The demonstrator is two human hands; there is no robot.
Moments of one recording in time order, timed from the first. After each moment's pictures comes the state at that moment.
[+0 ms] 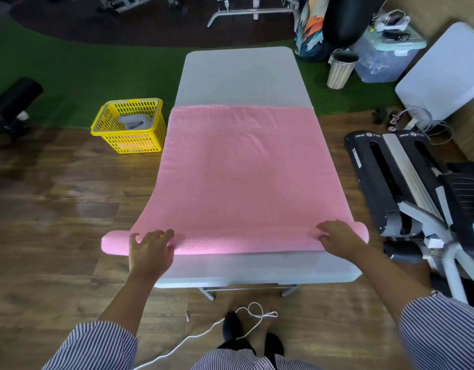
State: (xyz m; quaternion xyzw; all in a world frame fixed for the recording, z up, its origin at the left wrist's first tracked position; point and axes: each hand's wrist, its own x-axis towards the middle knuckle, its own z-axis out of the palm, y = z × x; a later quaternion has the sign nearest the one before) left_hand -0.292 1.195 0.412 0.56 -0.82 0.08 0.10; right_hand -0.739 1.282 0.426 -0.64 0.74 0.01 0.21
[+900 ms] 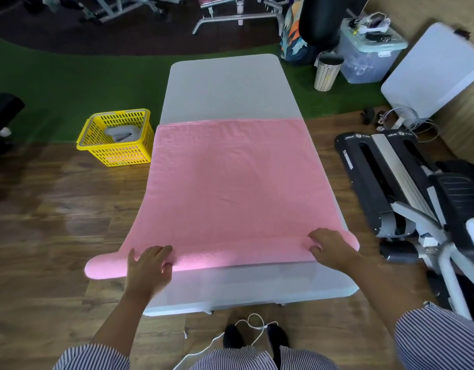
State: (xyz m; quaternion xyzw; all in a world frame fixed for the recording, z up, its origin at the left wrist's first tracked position) left_hand -0.305 1.172 0.405 0.54 -0.83 0.02 0.09; right_hand -0.743 1.268 0.419 -0.64 0.73 -0.01 0.24
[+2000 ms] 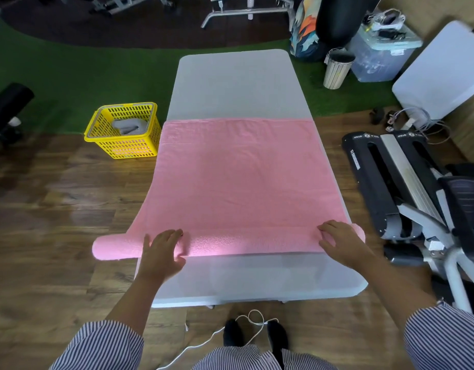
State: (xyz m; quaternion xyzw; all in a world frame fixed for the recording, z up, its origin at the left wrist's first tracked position) left_hand -0.314 1.155 0.396 0.55 -0.83 -0.06 0.04; right_hand -0.753 1.271 0.431 -0.64 0.74 -0.09 0.17
